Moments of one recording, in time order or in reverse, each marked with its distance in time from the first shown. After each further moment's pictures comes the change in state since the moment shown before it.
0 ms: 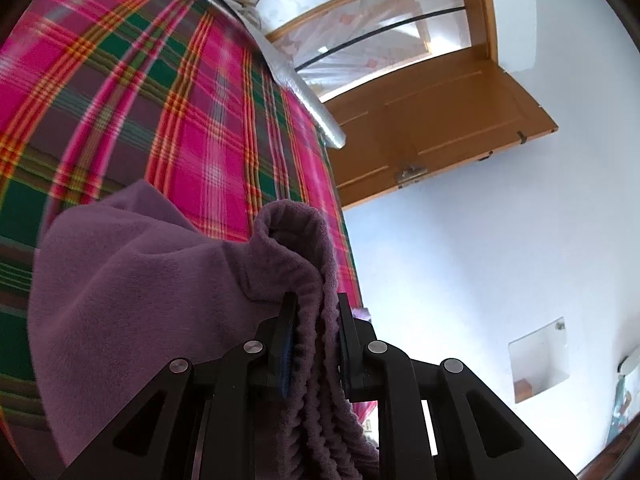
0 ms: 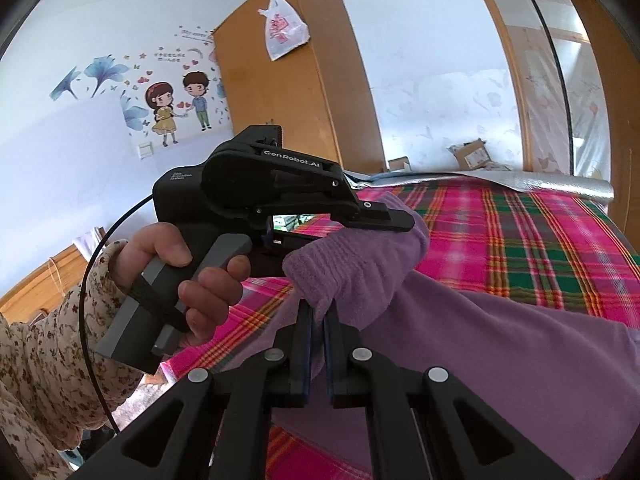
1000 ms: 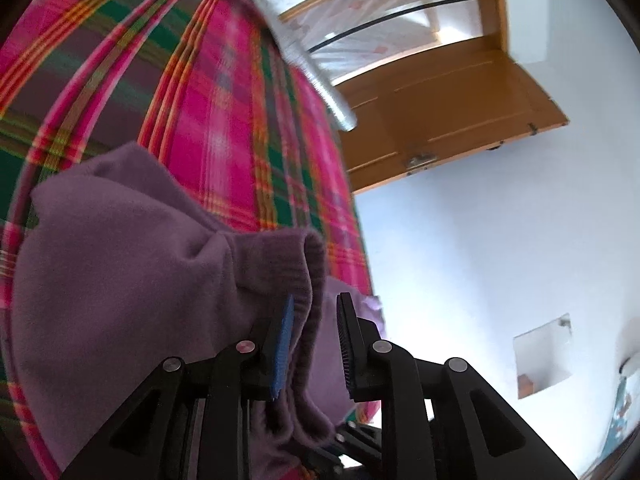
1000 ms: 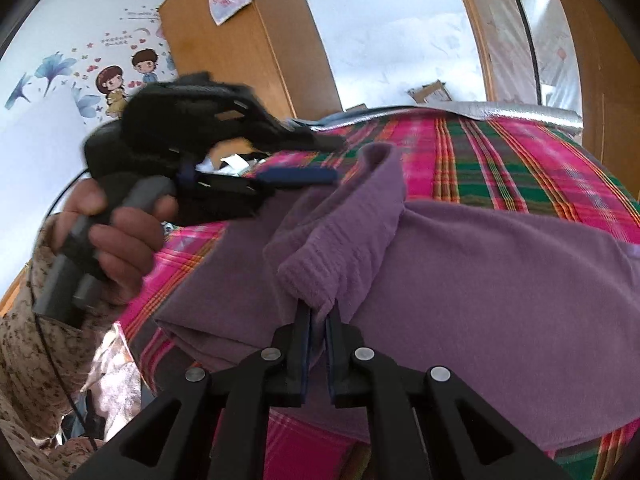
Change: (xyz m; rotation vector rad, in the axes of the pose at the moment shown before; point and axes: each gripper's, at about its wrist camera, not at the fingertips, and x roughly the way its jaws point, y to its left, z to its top) left arm 0.017 0.008 -0.016 -0.003 0.018 0.016; right arm 0.016 -0.056 -0.049 0.122 0.166 -0.095
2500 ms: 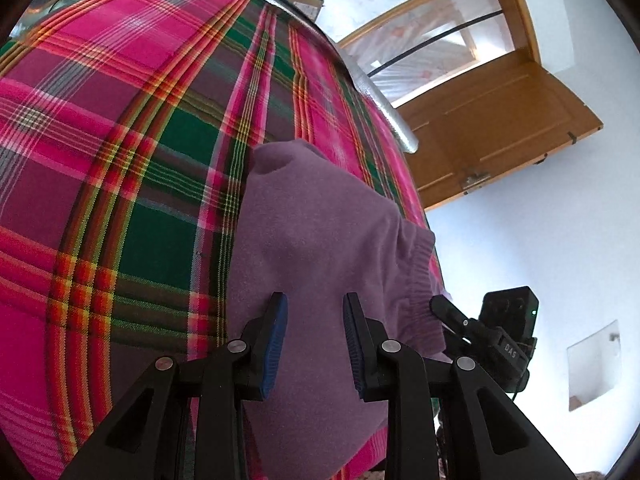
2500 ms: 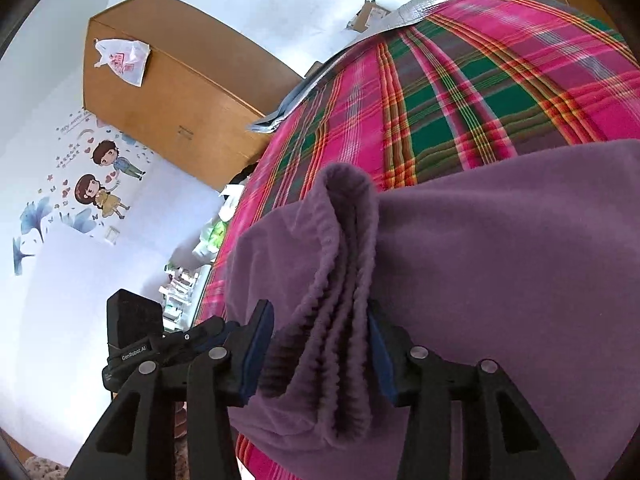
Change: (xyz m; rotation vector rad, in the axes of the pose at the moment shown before) left arm -0.074 0.064 -0.047 -0.003 -0.094 0.227; right arm 0.037 -0.092 0.050 0.498 0.146 0.237
